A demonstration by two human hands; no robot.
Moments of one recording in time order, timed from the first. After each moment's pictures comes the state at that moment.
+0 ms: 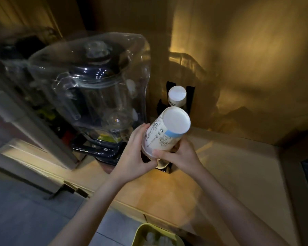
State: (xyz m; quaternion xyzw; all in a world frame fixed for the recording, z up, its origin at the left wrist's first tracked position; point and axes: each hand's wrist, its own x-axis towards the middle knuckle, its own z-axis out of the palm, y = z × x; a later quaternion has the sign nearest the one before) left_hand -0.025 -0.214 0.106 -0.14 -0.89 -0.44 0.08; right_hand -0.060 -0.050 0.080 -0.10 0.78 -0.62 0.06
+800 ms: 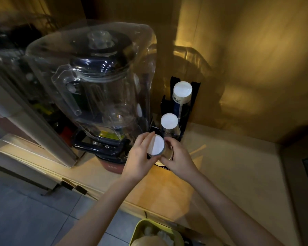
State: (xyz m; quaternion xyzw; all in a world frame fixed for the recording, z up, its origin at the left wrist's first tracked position) left_hand -0.042 -0.215 0.058 -0.09 -0.92 -0.37 0.10; right_hand -0.063 -0.067 0.037 -0.11 0.88 -0.45 0.05
